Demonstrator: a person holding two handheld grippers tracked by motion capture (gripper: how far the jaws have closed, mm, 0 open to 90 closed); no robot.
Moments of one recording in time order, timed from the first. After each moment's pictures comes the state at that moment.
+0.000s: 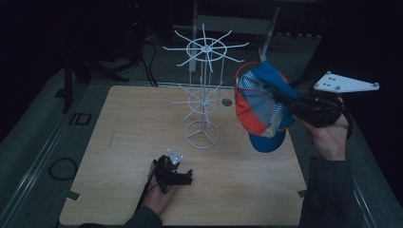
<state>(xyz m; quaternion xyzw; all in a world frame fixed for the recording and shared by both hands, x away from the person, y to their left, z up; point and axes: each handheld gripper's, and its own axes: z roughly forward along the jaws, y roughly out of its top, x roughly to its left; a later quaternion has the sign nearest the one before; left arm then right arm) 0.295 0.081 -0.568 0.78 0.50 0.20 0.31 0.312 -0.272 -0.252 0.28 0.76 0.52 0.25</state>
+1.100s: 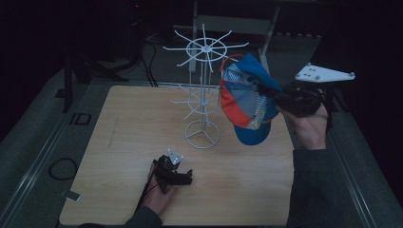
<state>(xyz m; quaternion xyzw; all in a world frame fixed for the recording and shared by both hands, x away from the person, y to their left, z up) 0.295 0.081 -0.568 0.78 0.50 0.20 0.31 0.338 -0.240 -0.257 0.27 0.76 0.54 0.23</state>
